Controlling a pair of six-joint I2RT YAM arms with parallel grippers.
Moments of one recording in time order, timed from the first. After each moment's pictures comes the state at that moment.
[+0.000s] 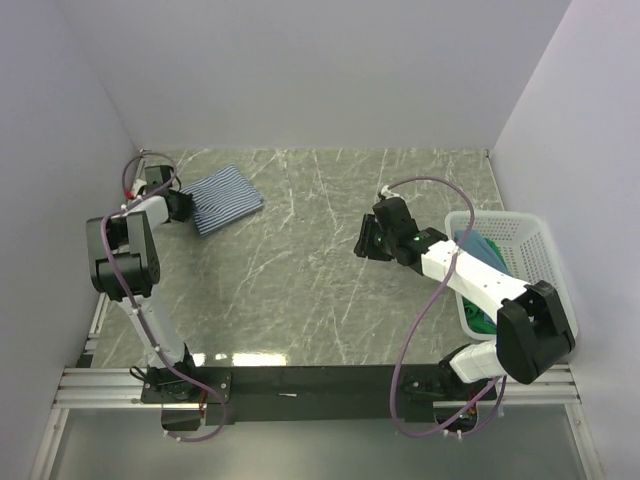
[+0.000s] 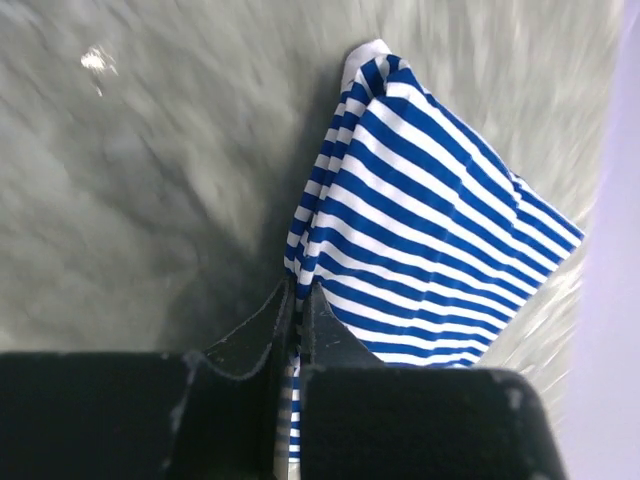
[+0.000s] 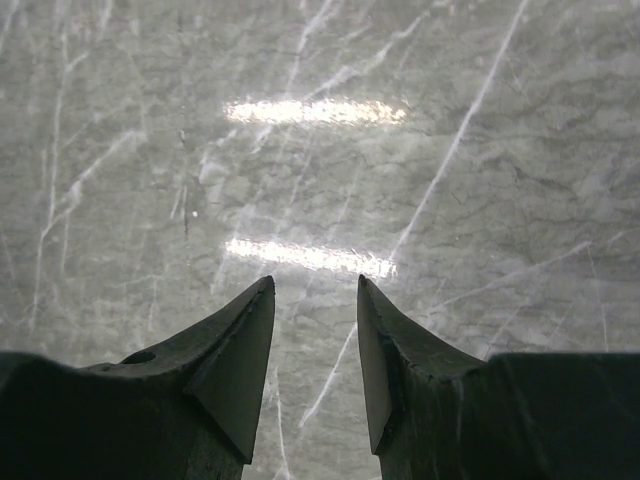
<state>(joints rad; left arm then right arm) 0.17 1.95 1.26 -0.17 -0.03 -1.08 0.53 1.39 0.92 -0.35 0.06 0.60</state>
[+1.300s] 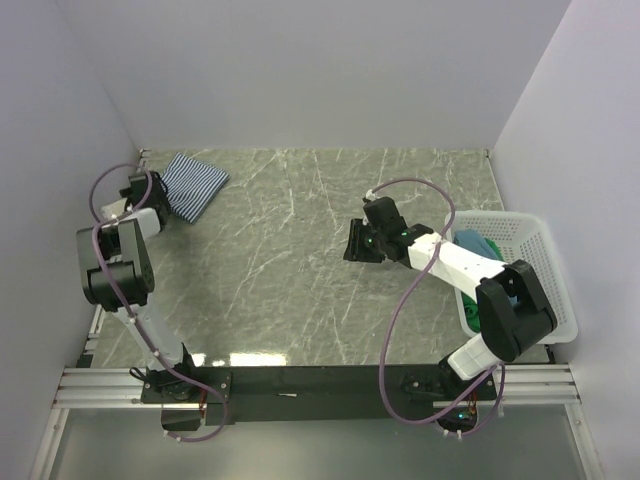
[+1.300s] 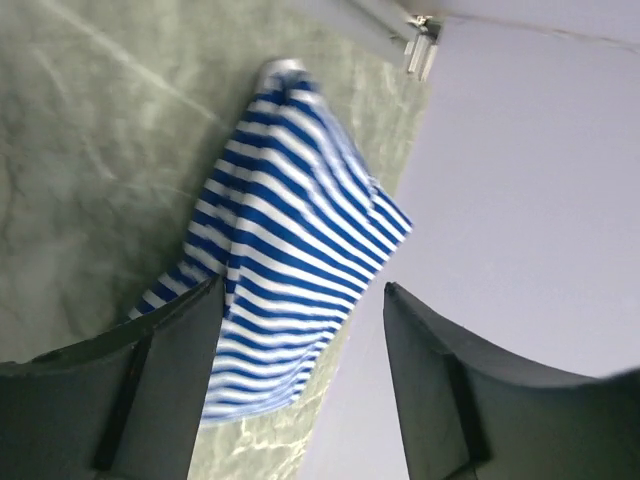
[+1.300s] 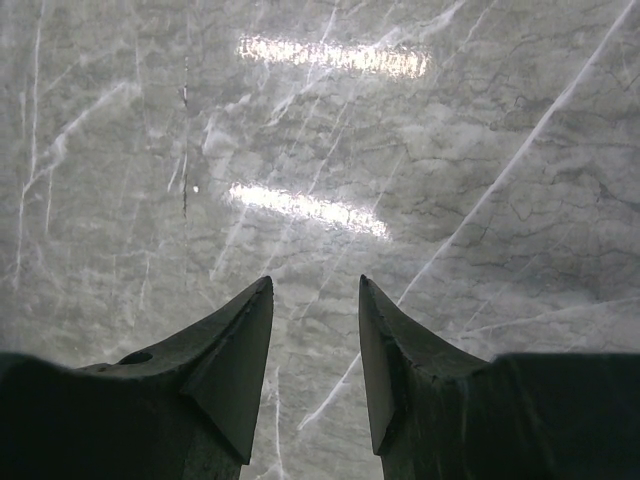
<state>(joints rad) 0.25 1.90 1.09 0.19 -0.31 -1.72 0.53 1.53 0.95 -0.30 -0.08 0.54</state>
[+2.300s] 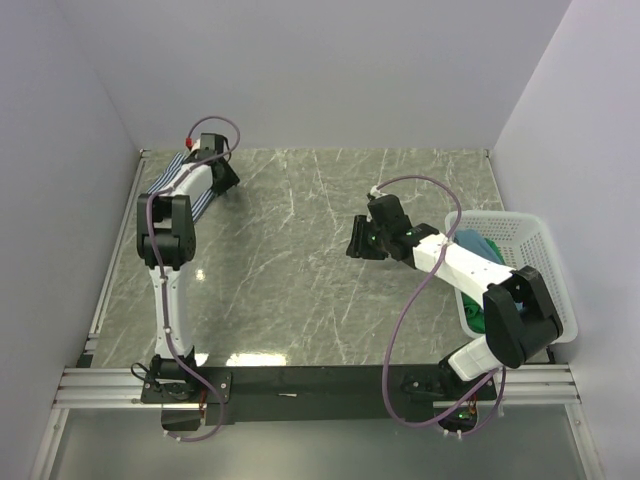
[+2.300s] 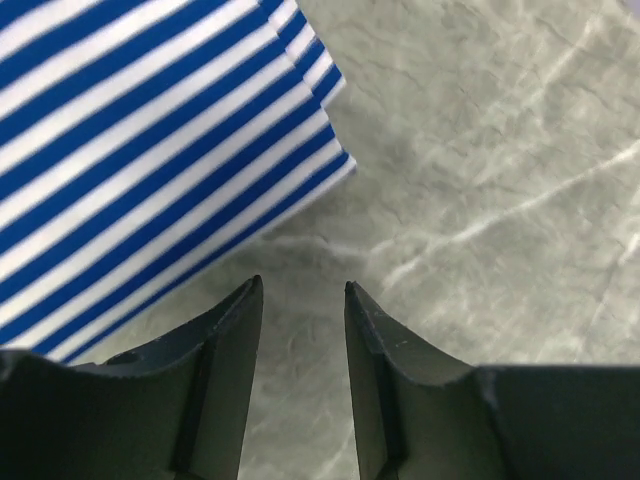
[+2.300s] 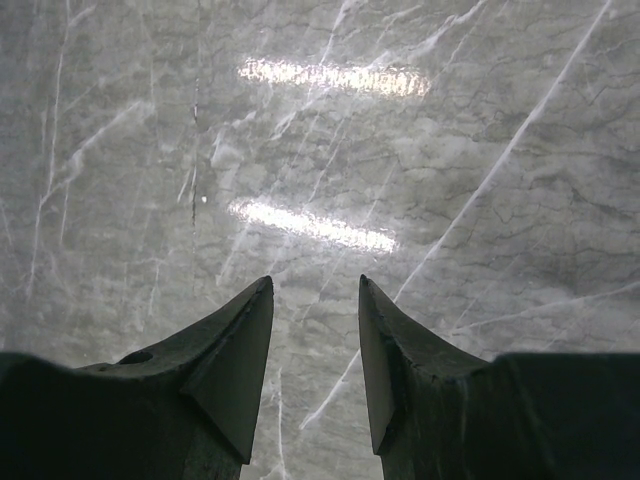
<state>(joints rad) -0.06 2.32 1.86 -0.42 -0.13 -0.67 0.52 1.48 0.95 -0.31 -0.06 0.54</state>
